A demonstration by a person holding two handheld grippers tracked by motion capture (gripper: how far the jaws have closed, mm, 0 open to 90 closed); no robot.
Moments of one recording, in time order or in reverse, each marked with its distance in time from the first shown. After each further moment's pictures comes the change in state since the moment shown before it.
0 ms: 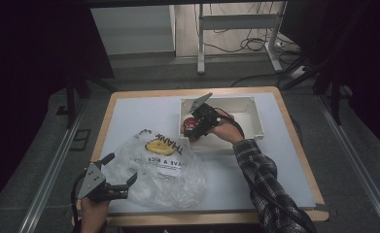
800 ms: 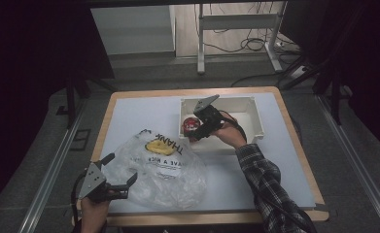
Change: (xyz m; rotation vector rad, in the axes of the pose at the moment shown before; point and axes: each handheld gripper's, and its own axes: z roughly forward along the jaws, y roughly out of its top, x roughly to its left) left arm 0.000 0.000 0.000 0.002 0.003 0.004; right arm 0.010 -0.007 -0.015 -0.092 -0.018 0.022
